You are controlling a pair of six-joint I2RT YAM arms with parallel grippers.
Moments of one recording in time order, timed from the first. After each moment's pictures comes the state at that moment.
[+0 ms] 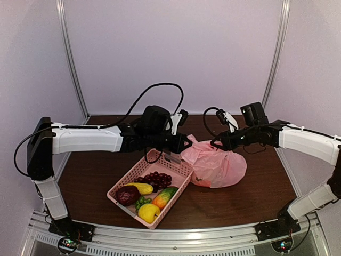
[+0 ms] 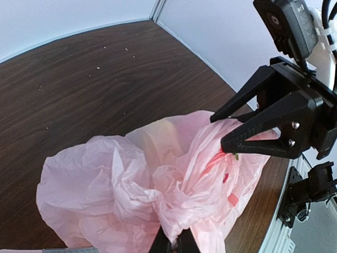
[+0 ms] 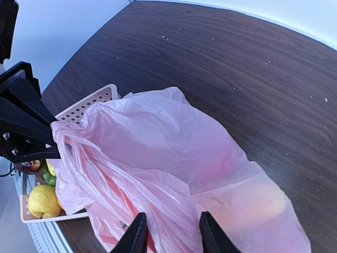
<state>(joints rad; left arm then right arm) -0.96 1.82 1.36 -0.05 0.15 -0.40 0.50 1.36 0.99 -0.32 -0.38 0.12</state>
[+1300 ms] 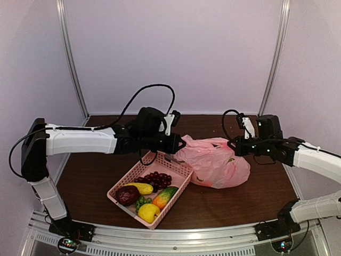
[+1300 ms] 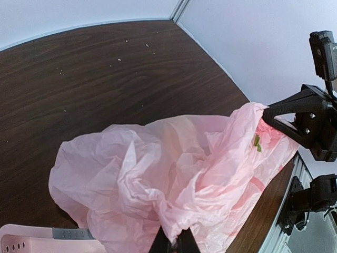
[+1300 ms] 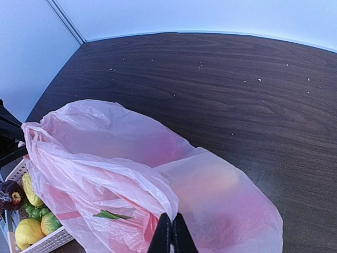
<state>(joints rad) -0.95 1.76 1.28 -0.04 0.09 -0.48 0.50 1.09 0.73 -0.20 -0.11 0.30</state>
